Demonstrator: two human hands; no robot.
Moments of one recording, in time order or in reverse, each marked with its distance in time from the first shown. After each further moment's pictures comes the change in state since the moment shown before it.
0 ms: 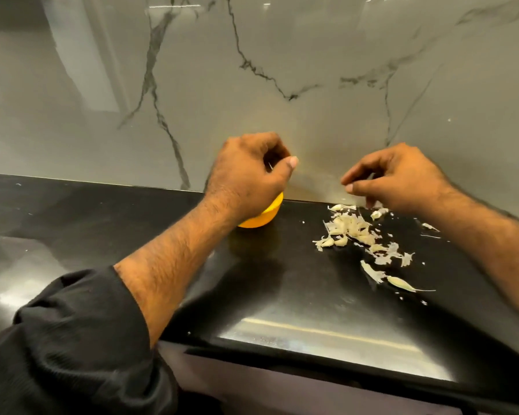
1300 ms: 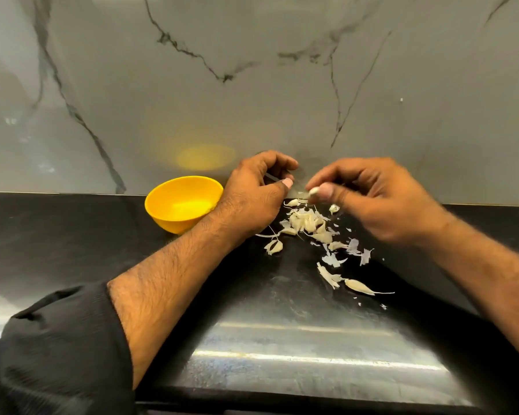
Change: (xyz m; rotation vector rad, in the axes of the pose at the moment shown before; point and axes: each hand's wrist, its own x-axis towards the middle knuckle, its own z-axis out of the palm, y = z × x) left_hand -0.002 0.014 0.102 -0.481 -0.248 -0.256; right_hand -0.032 0.044 0.003 0.290 -0.071 -0.264
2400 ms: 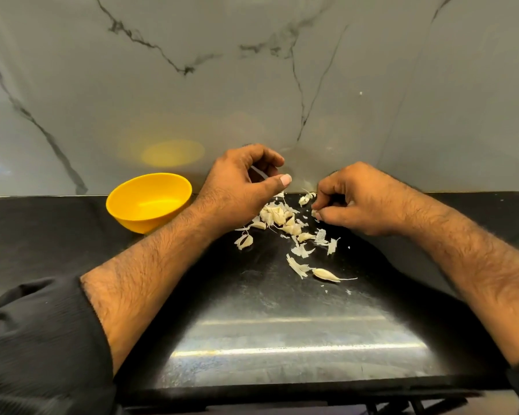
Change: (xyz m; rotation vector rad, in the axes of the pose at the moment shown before) left_hand 0.001 0.015 0.012 0.110 -0.077 0.094; right_hand -0.007 0.012 -0.032 -0.612 -0.190 0.246
